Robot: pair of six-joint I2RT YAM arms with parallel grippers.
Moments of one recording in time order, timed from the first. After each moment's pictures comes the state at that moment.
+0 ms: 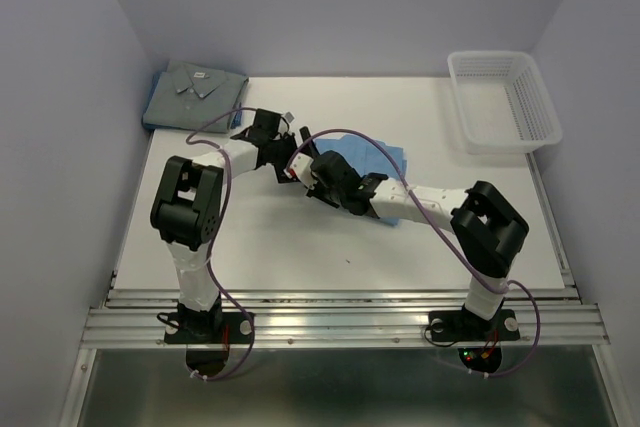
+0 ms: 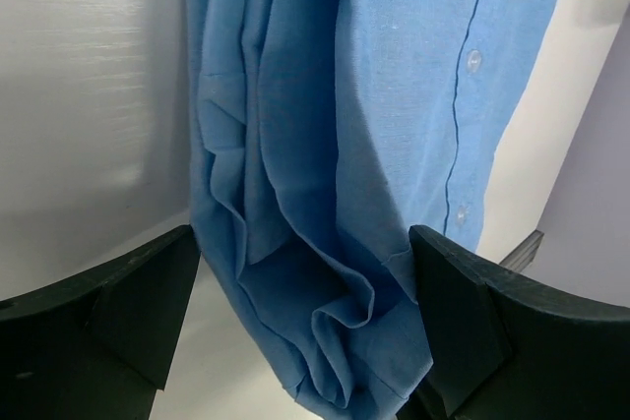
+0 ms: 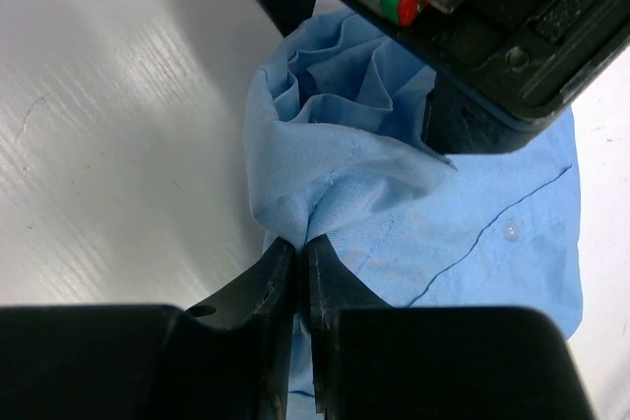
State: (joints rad) left arm -0.33 1.91 1.25 -0.25 0.49 -0.67; right arm 0.90 1.82 1.23 -0.16 0.25 -0.38
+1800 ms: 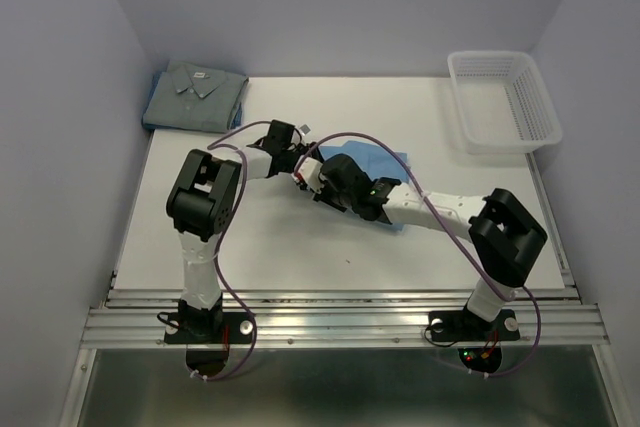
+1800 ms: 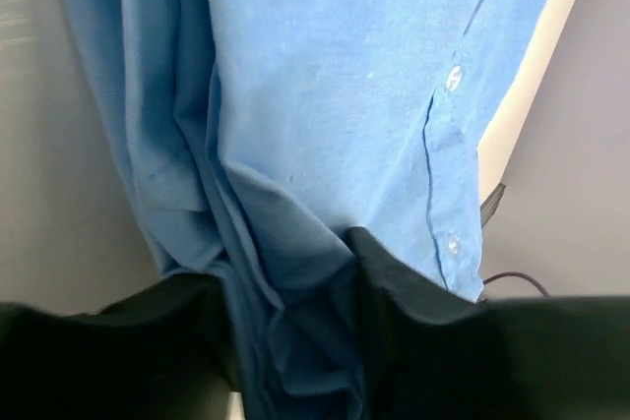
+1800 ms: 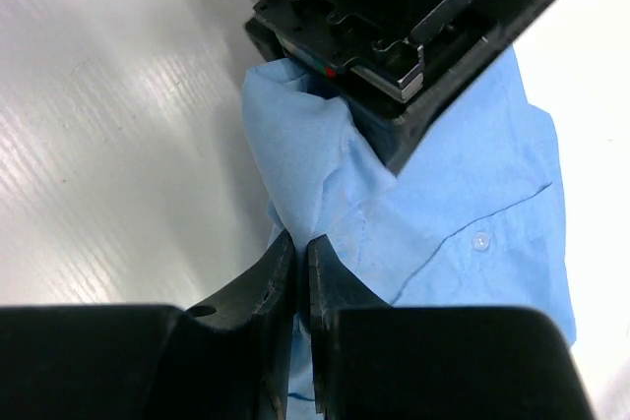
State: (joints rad) left arm -0.39 2.02 1.21 -0.07 0.64 -0.79; right arm 0.90 1.72 1.14 -0.15 0.19 -0.39
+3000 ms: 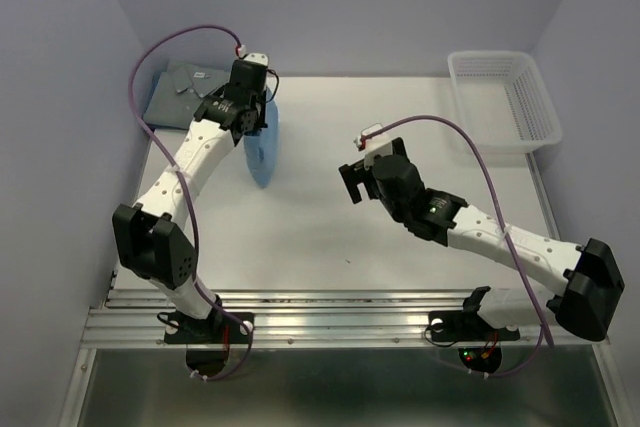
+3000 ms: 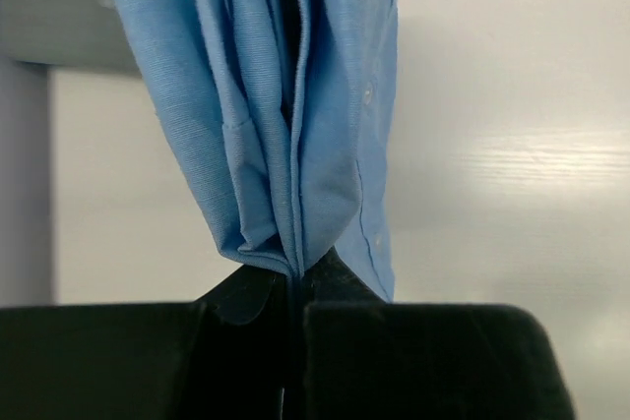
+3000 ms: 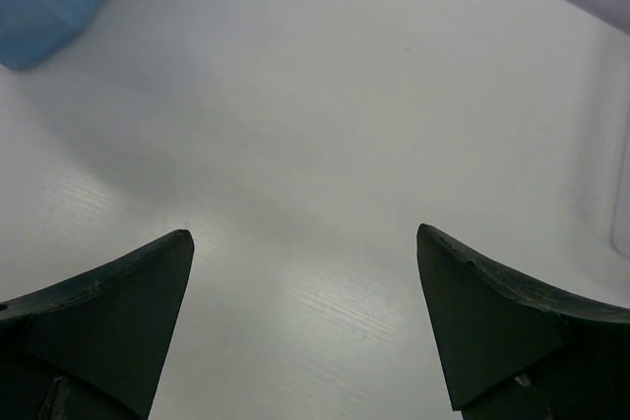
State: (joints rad) left arm -0.37 1.63 1.56 -0.69 -0.29 -0.17; right arm 0.90 1.25 0.97 -0.10 0.55 0.00
